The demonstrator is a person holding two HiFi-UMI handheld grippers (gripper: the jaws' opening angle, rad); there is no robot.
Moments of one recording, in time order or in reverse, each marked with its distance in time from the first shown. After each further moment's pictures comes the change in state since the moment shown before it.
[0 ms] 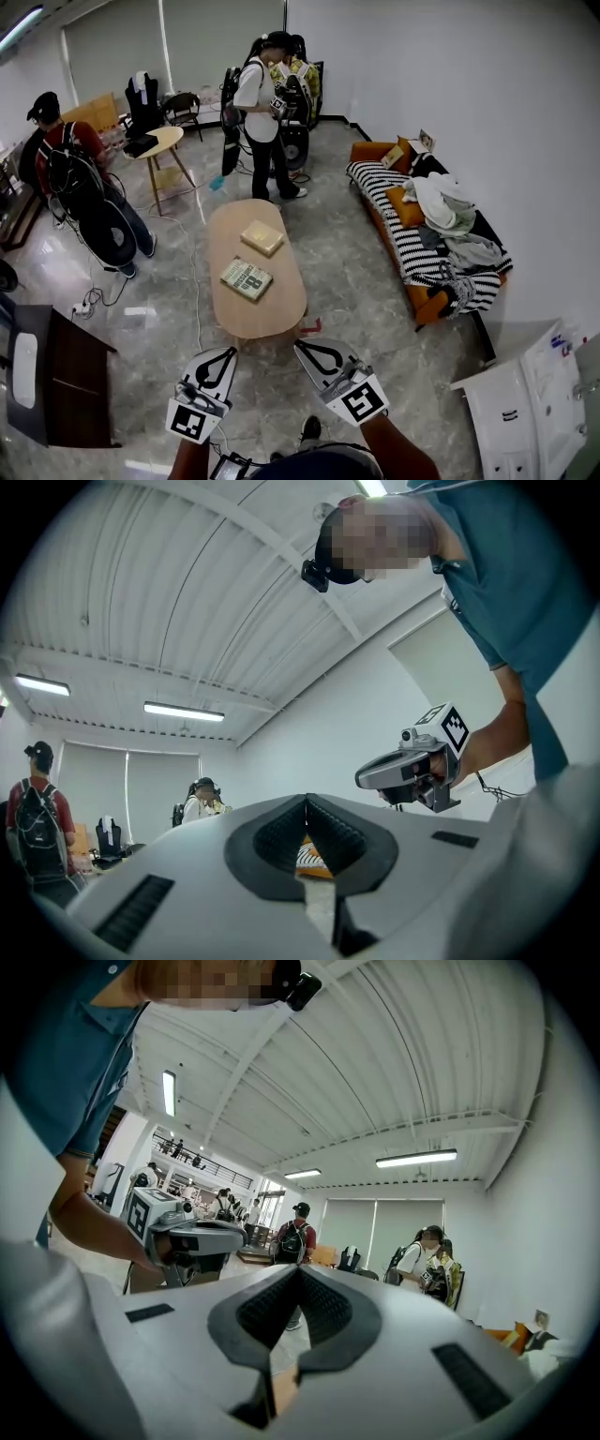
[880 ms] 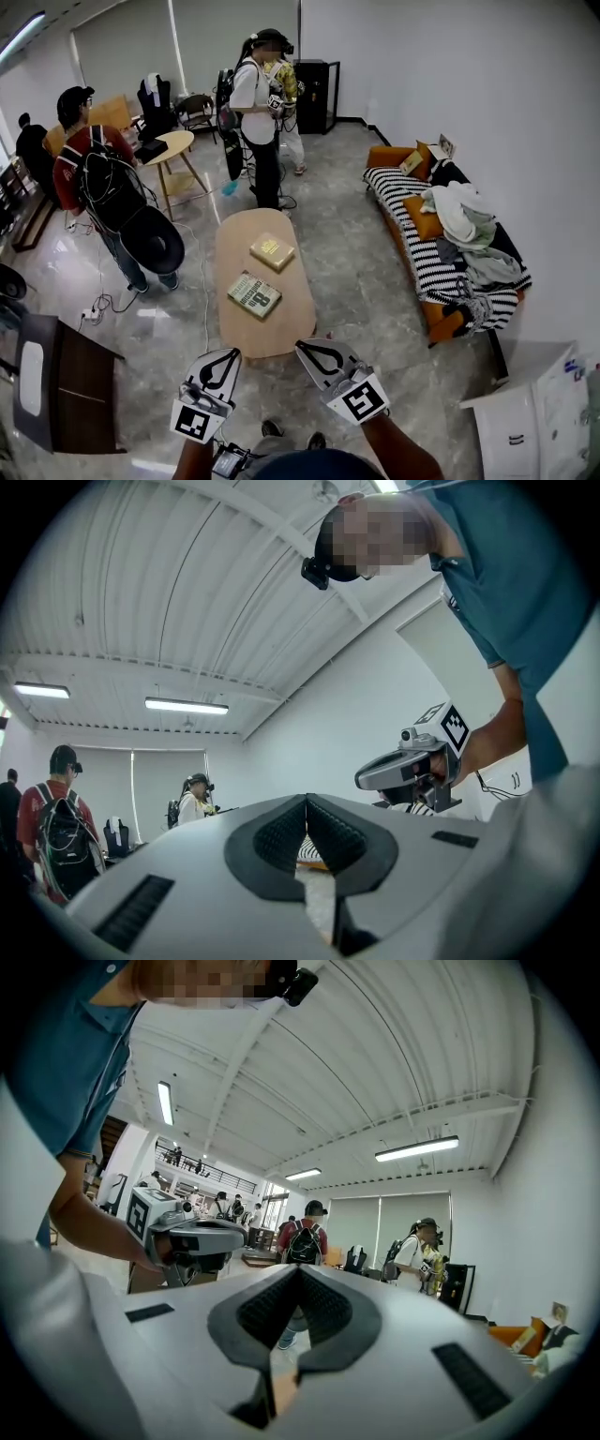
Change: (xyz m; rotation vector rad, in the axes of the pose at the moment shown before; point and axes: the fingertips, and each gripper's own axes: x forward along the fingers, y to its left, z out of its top) left arm 0.086 0.046 -0.028 0.023 0.047 0.047; right arm 0.052 -0.087 -0.038 0.041 -0.023 0.054
